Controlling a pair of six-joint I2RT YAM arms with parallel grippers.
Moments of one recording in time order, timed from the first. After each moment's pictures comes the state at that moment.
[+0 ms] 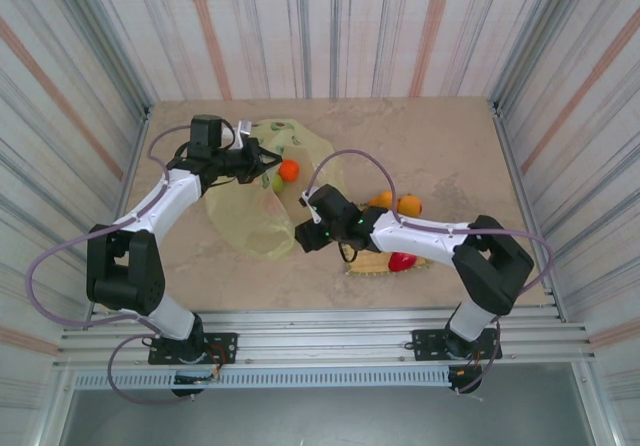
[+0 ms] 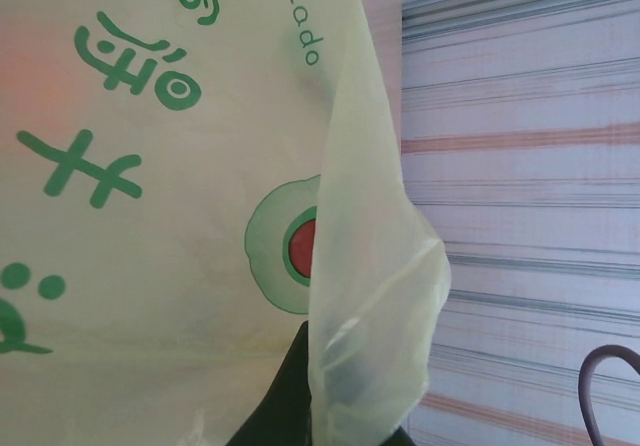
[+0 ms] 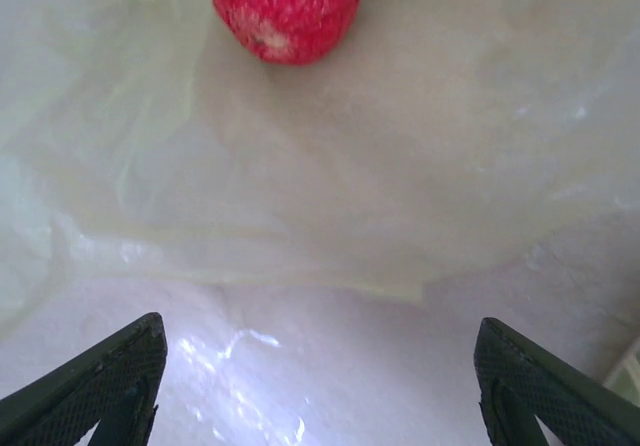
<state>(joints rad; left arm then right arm) -0.20 1.57 1.16 -0.25 0.78 -0.80 0.93 1.63 1.00 -0.23 0.03 0.32</state>
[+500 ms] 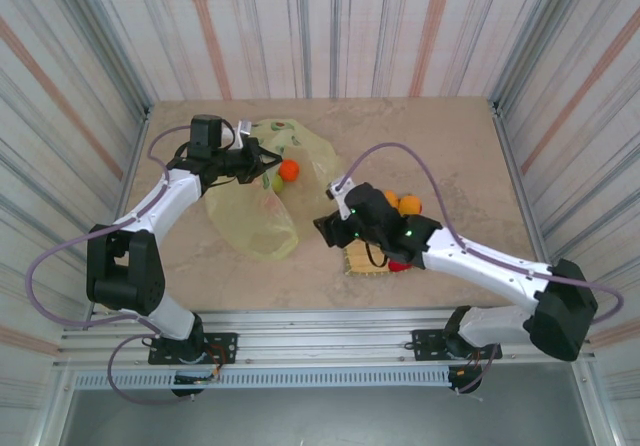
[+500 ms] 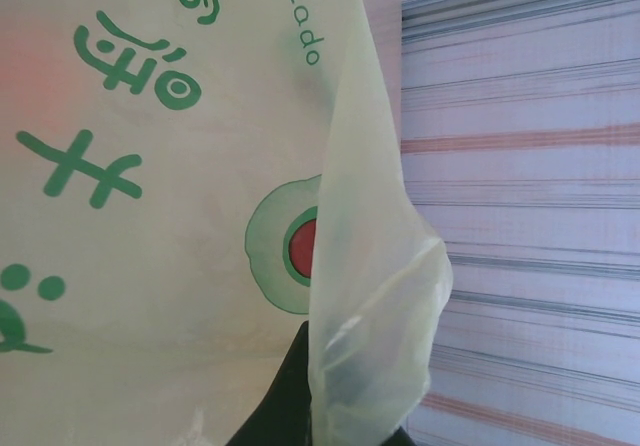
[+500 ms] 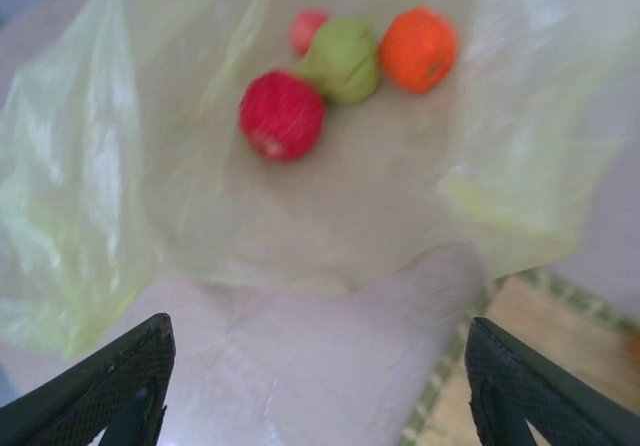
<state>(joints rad) -0.20 1.57 1.16 -0.25 0.78 -0.80 0.91 1.23 0.90 -0.28 0.14 0.25</state>
